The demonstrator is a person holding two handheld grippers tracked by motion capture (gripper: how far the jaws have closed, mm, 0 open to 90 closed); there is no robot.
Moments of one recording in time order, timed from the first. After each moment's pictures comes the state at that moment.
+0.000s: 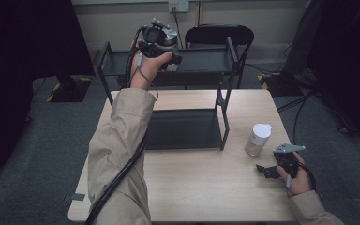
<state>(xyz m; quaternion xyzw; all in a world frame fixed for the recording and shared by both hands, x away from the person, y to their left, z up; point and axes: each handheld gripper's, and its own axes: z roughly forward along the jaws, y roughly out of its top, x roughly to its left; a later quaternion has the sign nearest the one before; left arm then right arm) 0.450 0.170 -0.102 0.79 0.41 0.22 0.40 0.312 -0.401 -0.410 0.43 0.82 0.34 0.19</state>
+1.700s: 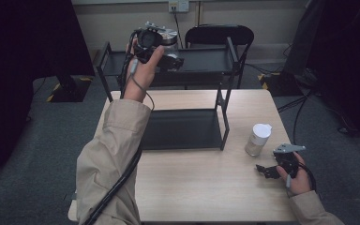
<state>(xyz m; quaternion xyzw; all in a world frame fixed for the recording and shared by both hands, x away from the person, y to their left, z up) 0.403 0.178 -0.110 0.76 0.40 0.25 0.45 0.312 -0.401 -0.410 0.43 0.82 0.34 0.19</state>
